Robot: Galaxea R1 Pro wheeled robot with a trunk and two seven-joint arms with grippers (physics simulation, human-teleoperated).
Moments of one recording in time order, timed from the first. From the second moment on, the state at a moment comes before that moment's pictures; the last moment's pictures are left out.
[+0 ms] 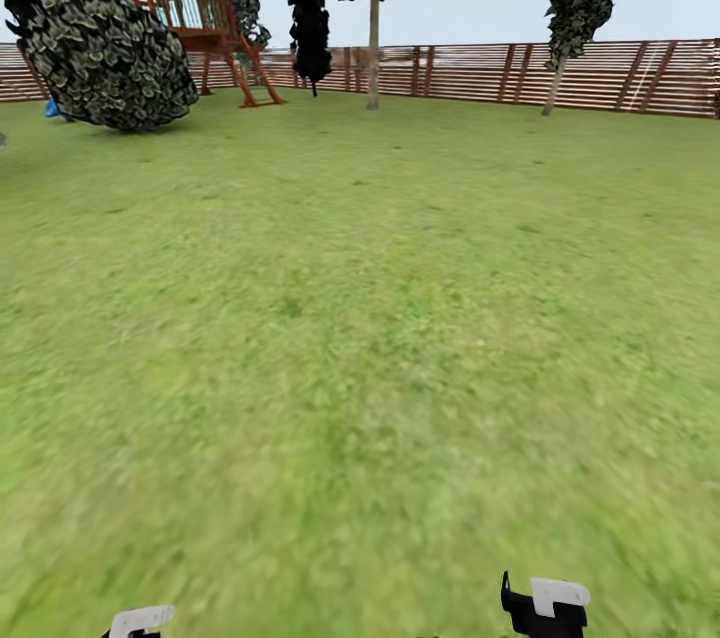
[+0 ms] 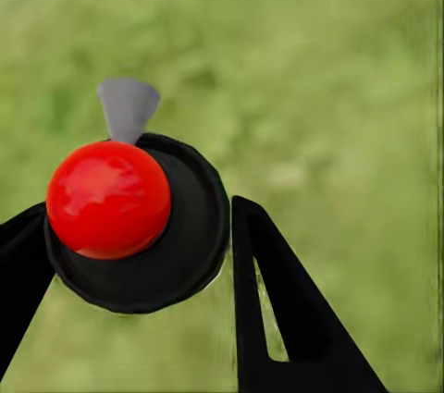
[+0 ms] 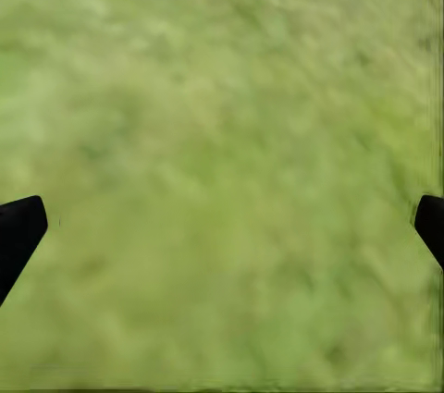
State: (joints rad) left arm -0.35 0.18 0.29 -0.12 -0.15 -0.42 -0.01; right arm -0.43 -0.03 -0.17 -0.03 0.27 -0.63 -0.38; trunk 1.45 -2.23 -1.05
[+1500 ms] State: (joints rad) left arm -0.35 0.18 0.29 -0.12 -0.14 -0.42 -0.01; right arm -0.43 -0.03 -0.17 -0.03 0.27 -0.63 -0.38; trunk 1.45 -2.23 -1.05
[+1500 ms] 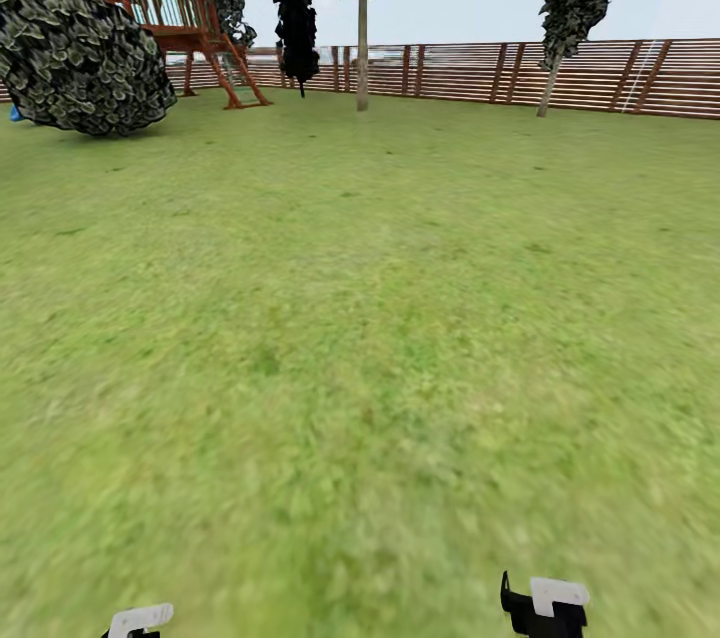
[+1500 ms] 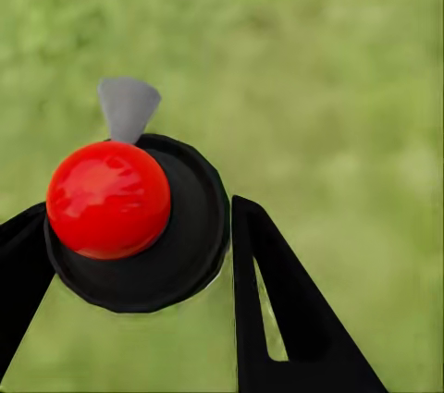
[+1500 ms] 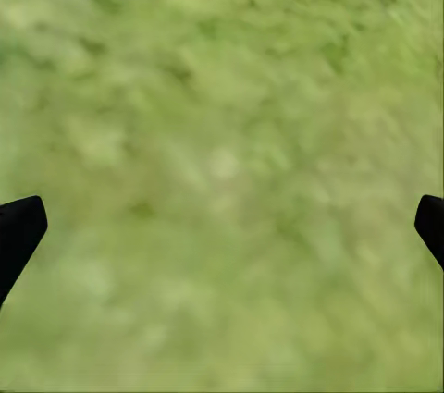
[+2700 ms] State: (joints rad) left arm -0.35 0.18 0.29 -0.12 -0.14 -0.42 -0.01; right arm -0.43 -0.03 -0.17 -0.03 0.27 -0.63 -0.38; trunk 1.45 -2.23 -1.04
